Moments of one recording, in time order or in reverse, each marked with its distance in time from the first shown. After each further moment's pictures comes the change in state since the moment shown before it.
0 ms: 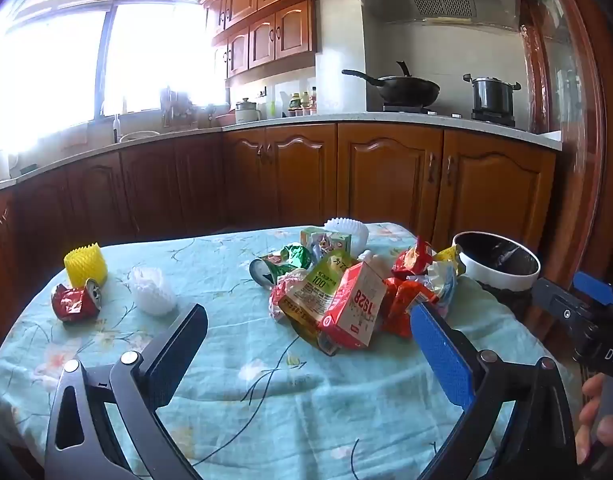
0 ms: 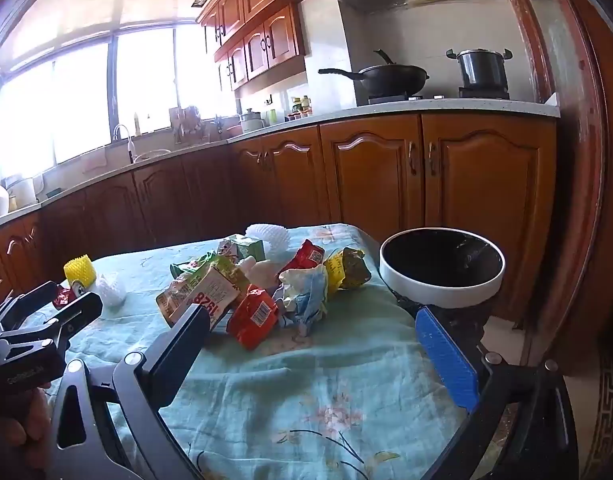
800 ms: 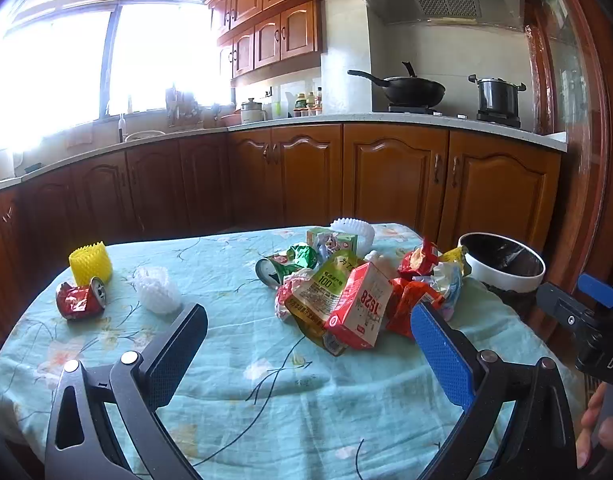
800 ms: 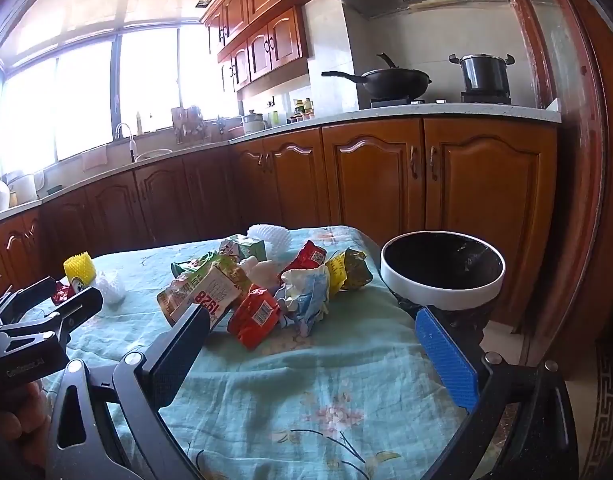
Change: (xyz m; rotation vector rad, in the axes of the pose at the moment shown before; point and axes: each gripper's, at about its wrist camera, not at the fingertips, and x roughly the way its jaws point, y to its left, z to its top) left arm 0.000 0.001 0.000 0.000 -0.001 0.020; right arm -0.006 0.001 0.001 -0.010 -0.015 0.024
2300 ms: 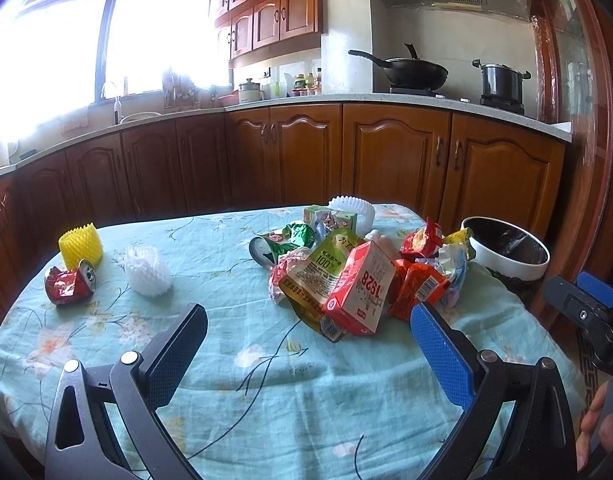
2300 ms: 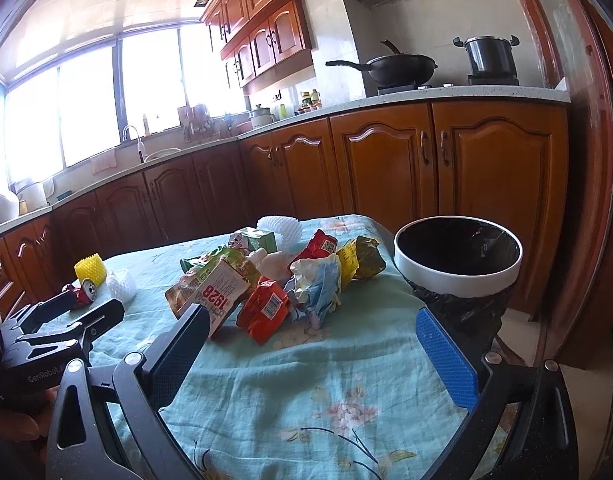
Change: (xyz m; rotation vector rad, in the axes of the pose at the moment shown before) left arm 0.022 0.000 -0.006 -0.011 0.068 -0.010; right arm 0.015 -0.007 -0.008 0.044 0.031 0.055
